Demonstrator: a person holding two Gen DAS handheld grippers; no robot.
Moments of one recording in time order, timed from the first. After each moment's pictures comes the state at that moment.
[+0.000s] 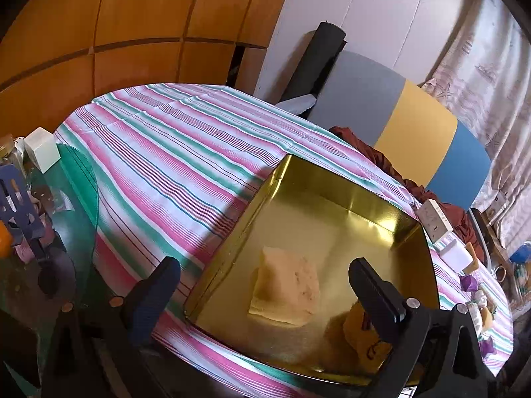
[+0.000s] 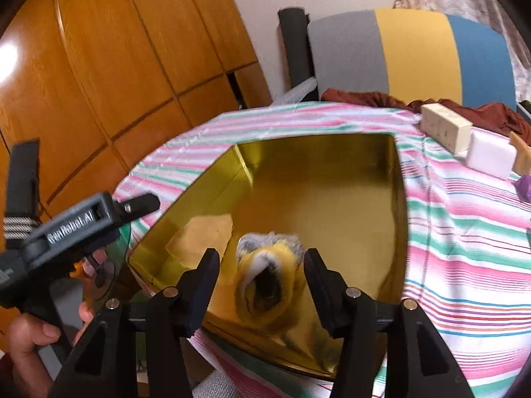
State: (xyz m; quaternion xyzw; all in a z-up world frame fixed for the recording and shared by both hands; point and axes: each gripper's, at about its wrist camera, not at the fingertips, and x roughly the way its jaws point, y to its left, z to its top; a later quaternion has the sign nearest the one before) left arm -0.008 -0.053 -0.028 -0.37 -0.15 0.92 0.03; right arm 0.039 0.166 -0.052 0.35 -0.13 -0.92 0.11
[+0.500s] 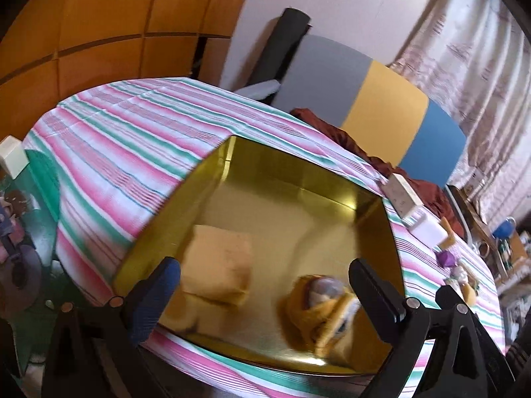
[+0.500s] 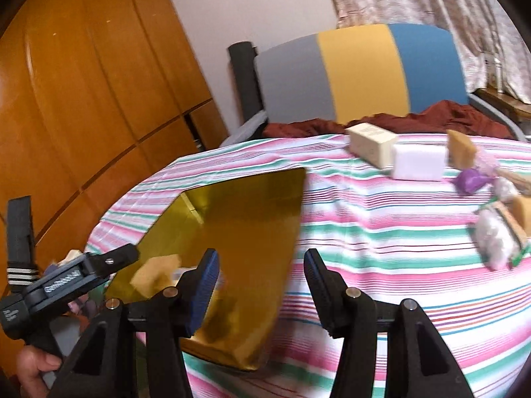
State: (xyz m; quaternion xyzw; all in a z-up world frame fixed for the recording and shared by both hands) left arm 0.001 0.003 -0.022 -0.39 -0.13 0.91 0.10; right arm 0.072 0.242 -0.029 0.30 -0.17 -0.94 0.01
